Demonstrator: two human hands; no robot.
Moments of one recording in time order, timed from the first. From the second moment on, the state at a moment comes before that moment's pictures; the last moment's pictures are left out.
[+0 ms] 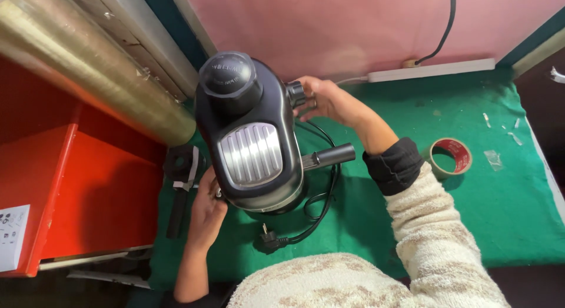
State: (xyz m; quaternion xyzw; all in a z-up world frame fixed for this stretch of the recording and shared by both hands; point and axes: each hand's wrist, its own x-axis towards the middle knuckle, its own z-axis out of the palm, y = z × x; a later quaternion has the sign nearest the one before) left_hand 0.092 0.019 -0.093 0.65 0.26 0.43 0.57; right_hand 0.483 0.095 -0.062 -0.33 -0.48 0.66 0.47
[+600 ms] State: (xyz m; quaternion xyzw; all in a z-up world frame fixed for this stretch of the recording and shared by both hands) left_hand 0.095 0.039 -0.172 0.62 0.30 0.40 0.60; right_hand 0.472 0.003 -0.126 -0.20 -0.54 0.69 0.45
